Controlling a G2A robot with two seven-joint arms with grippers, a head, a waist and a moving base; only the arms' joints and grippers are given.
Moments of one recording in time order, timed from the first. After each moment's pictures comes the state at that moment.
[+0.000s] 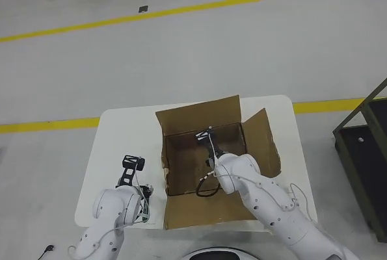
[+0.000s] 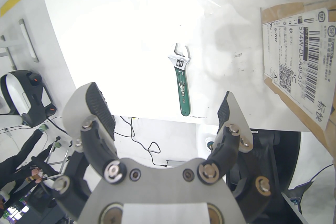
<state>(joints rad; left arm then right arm) 1.32 -1.33 -1.31 -1.83 1.53 0.11 -1.29 -0.83 -1.33 0.80 -1.51 -1.21 0.31 1.09</state>
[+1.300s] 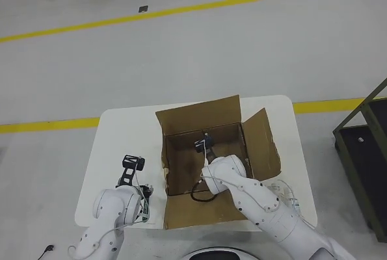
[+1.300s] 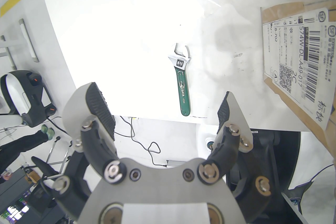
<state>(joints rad) 1.32 -1.33 -1.31 -1.83 1.53 0.11 -1.29 -0.76 -1.40 0.71 -1.41 -1.39 0.41 1.37</state>
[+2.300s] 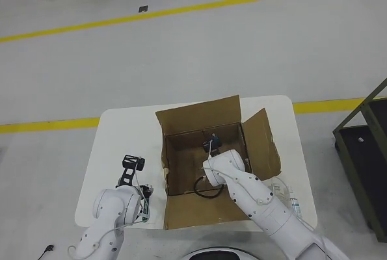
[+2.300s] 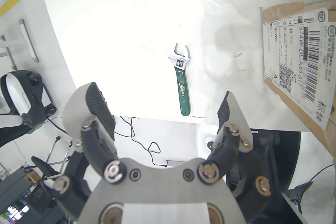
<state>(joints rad) 1.32 -1.33 -1.31 -1.83 1.53 0.11 -1.29 -0.76 -1.47 0.79 -1.25 -1.51 0.36 1.46</state>
